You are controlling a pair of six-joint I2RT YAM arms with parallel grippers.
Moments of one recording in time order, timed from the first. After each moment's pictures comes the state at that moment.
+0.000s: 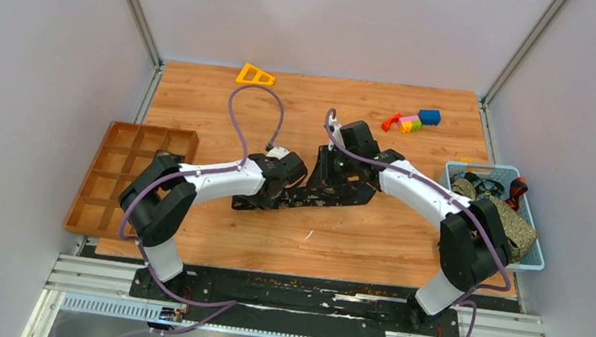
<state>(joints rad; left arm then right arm) -0.81 1.71 1.08 -0.74 -0.57 -0.58 0.60 1.64 1.15 -0.34 -0.41 0.44</state>
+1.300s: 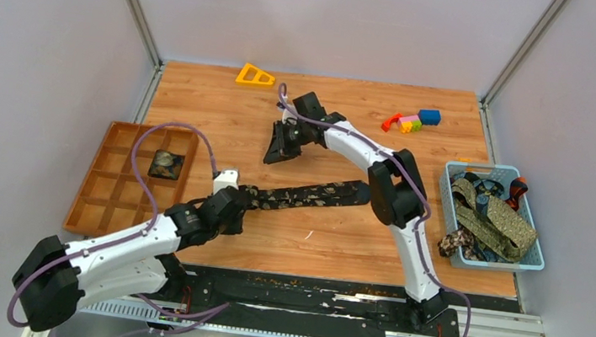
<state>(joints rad) -0.81 0.95 0.48 -0.50 -0.40 -0.73 0.64 2.30 1.88 -0.46 -0.63 0.46</state>
